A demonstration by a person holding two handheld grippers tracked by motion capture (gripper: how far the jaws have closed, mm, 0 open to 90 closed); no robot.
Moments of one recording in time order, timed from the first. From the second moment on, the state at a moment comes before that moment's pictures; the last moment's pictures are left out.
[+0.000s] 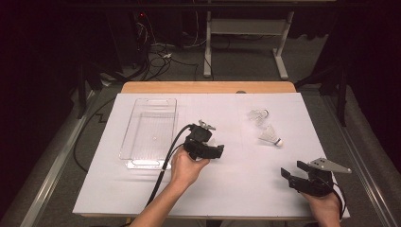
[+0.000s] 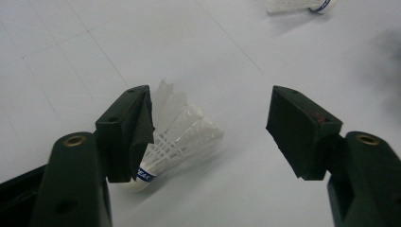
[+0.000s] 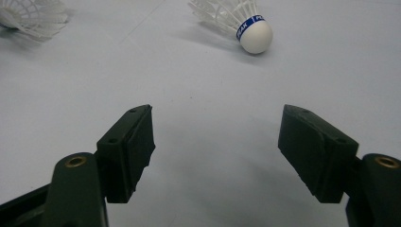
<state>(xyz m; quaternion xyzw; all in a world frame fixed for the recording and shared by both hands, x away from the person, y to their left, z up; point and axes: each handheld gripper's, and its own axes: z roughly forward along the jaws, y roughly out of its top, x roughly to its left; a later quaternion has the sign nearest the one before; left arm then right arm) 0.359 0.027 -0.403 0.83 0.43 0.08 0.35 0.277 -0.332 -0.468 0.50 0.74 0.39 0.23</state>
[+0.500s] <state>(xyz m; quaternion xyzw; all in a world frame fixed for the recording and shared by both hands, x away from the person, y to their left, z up) 0.372 0.014 -0.400 0.83 0.44 0.08 0.33 0.277 -0.332 -0.468 0.50 0.74 0.39 0.23</state>
